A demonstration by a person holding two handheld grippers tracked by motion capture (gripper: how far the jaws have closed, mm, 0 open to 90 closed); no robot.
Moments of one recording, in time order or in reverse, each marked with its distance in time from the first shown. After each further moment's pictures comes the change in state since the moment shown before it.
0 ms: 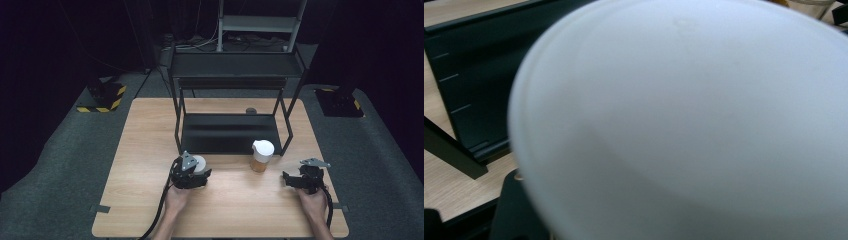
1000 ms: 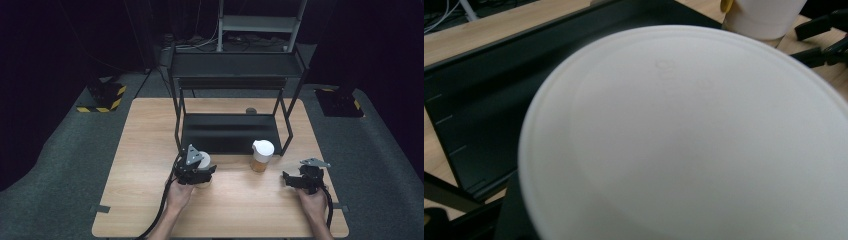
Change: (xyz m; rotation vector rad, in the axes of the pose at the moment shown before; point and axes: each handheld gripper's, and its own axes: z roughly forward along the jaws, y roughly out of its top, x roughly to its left) left arm 0.000 0.040 -0.014 0.007 -0.064 0.036; right arm 0.000 0.000 0.000 0.000 0.000 0.000
